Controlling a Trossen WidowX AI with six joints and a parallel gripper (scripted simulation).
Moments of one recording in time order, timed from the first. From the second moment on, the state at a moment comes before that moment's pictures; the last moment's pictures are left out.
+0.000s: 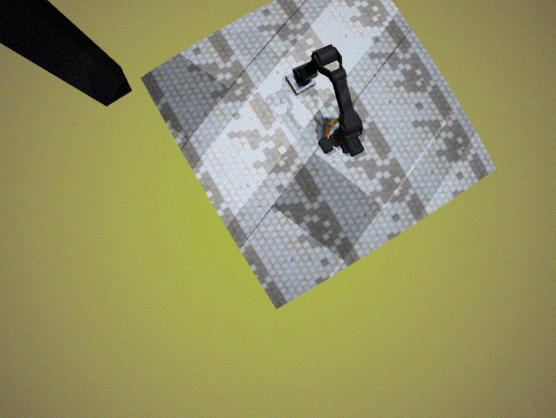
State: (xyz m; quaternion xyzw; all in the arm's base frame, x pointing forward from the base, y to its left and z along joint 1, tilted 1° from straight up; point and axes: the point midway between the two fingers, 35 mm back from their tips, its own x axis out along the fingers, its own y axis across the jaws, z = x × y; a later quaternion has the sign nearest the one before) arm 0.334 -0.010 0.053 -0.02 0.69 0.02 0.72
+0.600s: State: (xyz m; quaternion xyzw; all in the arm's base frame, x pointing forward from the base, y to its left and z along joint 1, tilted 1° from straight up) arm 0.344 0.011 0.055 -0.02 0.69 0.02 0.72
